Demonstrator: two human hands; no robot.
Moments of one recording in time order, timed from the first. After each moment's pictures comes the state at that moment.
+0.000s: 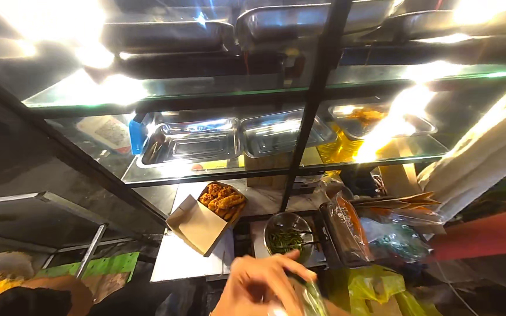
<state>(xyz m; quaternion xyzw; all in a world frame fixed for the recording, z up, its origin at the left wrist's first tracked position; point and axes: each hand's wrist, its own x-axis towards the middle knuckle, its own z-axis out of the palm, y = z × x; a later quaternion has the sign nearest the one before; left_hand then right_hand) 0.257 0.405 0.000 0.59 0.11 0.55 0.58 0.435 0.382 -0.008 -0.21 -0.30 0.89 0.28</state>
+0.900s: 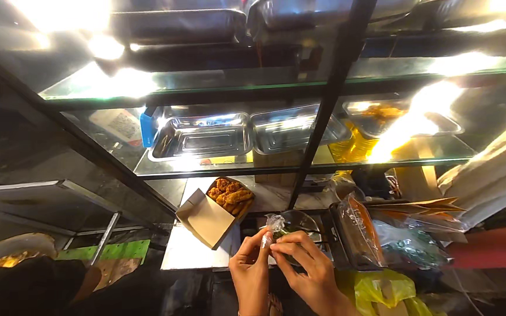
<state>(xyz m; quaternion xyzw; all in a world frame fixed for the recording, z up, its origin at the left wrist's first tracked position) 0.291 0.404 -0.048 0.31 0.52 0.69 0.39 0.409 0.431 -0.063 -0.34 -0.75 0.16 0.54</state>
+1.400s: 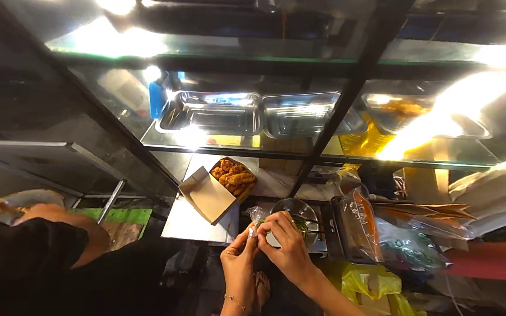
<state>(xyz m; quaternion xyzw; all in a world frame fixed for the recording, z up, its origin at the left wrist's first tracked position) 0.284 0.378 -0.073 0.11 0.57 0.67 0.47 0.392 0.440 -0.098 -0.36 -0.81 0.19 0.43</state>
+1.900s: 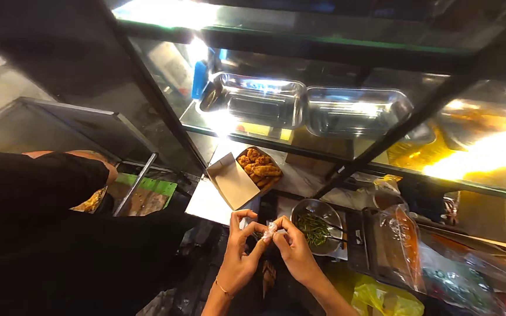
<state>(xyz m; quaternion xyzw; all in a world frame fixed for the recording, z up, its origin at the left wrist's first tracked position) 0.199 0.367 -0.100 0.53 0.59 0.54 0.29 0.356 0.433 -0.097 -0.38 -0.63 0.60 0.31</state>
